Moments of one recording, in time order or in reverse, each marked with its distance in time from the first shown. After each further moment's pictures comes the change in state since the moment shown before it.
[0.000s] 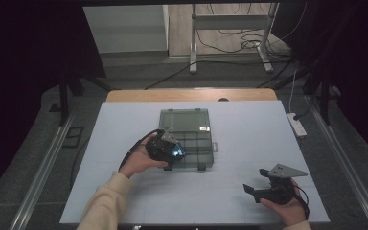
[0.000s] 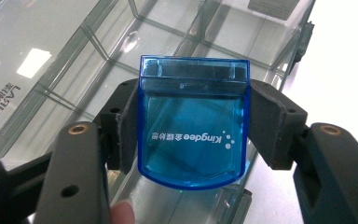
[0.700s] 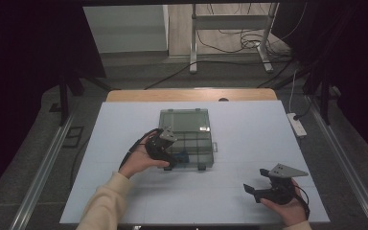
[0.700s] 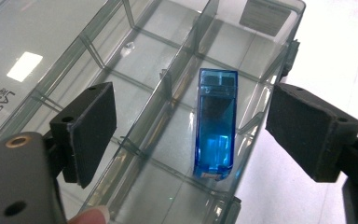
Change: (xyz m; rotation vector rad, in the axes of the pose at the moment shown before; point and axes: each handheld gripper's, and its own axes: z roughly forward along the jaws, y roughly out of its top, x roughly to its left) left arm 0.000 0.001 -0.004 -0.043 -0.034 -0.039; right arm -0.001 0.000 -0.001 -0.001 -0.003 0.000
